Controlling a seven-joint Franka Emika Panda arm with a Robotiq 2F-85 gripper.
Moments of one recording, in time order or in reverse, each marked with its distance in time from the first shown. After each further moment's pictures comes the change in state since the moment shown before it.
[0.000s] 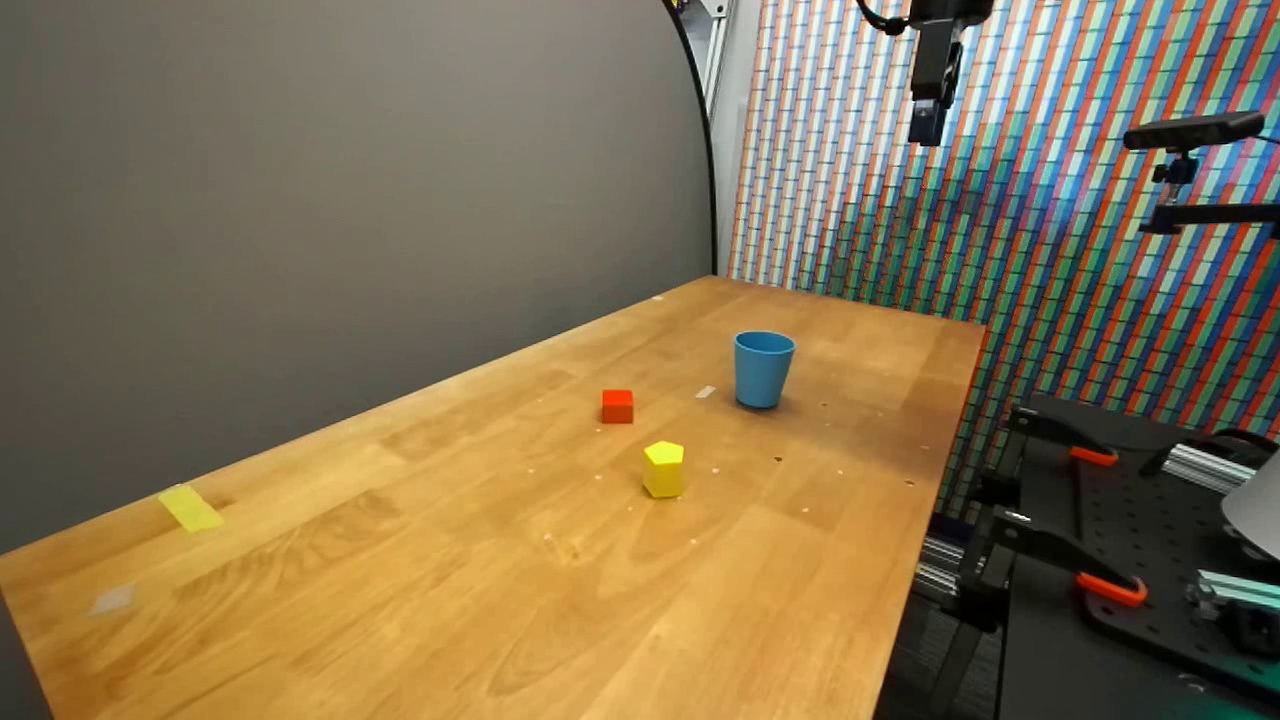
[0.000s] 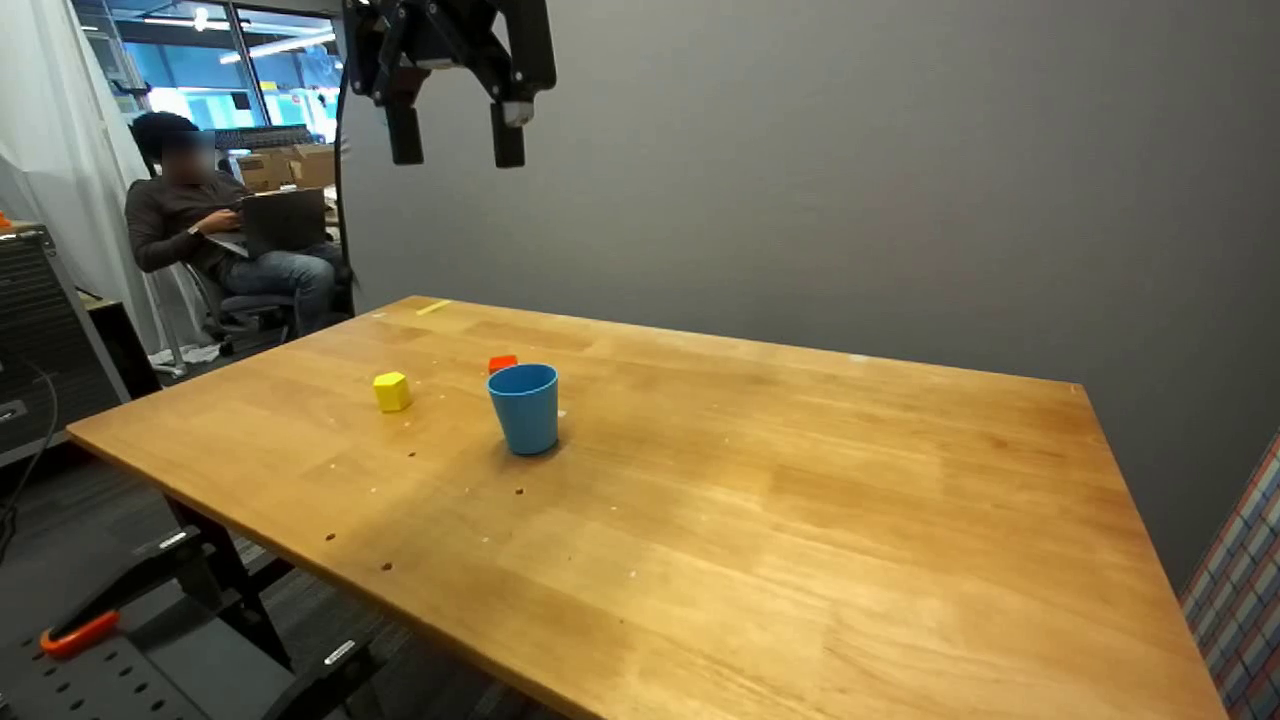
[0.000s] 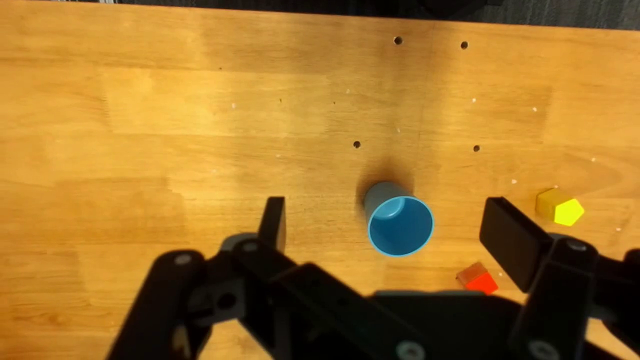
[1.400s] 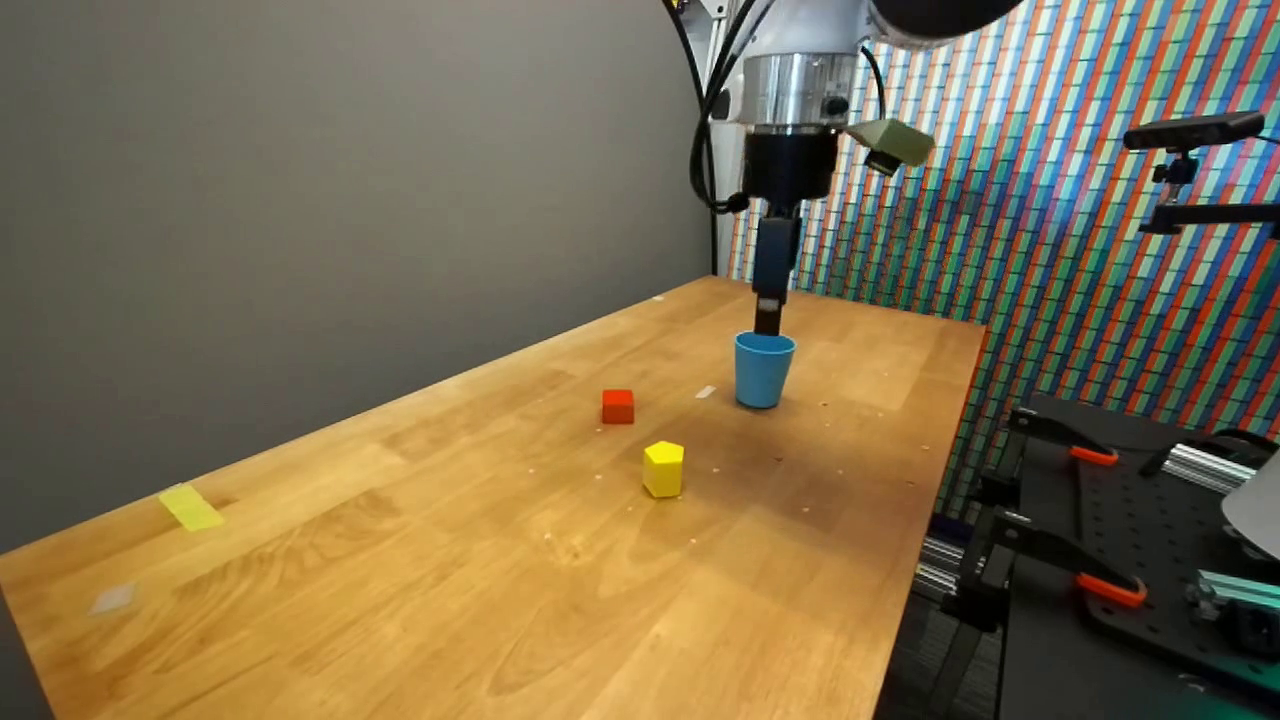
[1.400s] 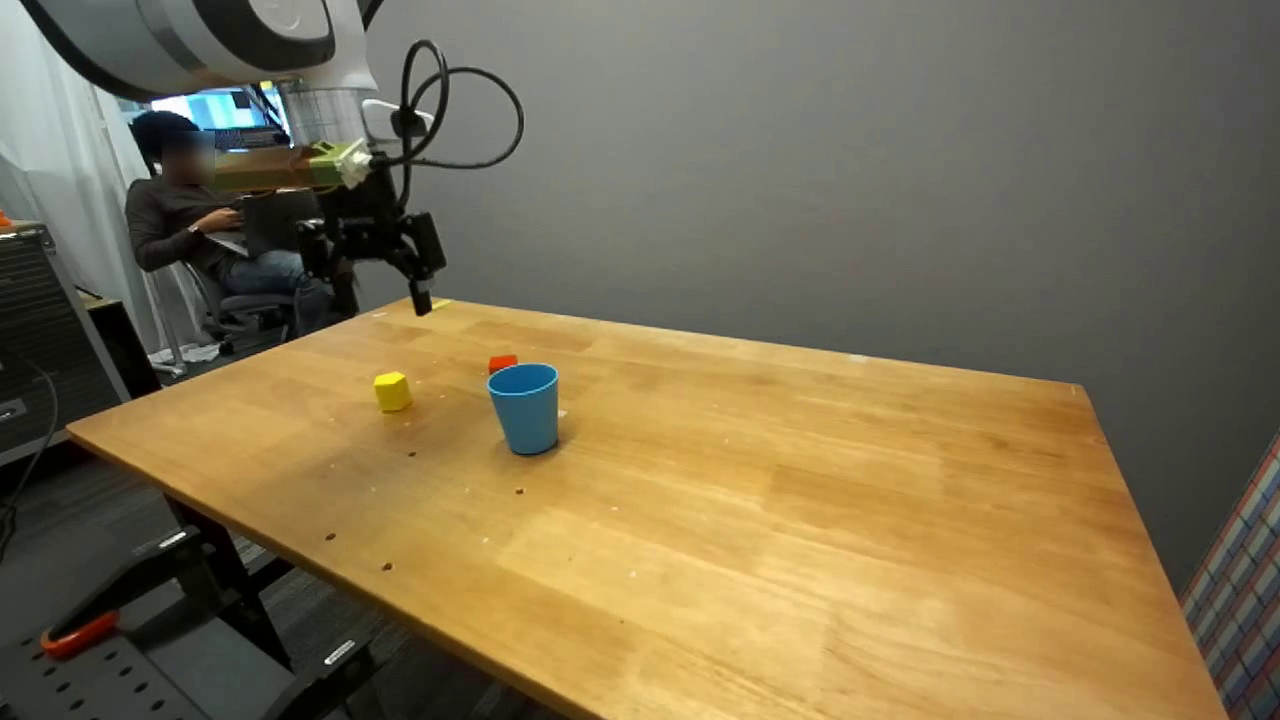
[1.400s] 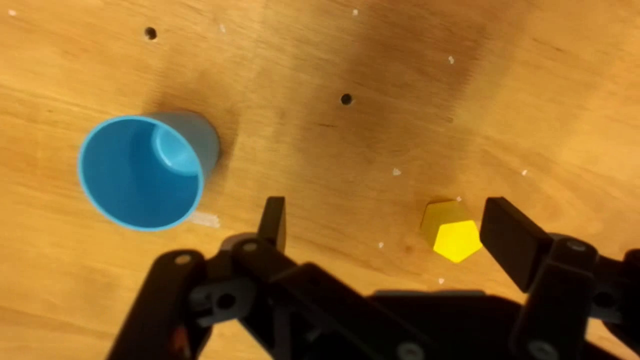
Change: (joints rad) arm 0.191 0.426 0.338 -0.025 0.005 0.486 0.254
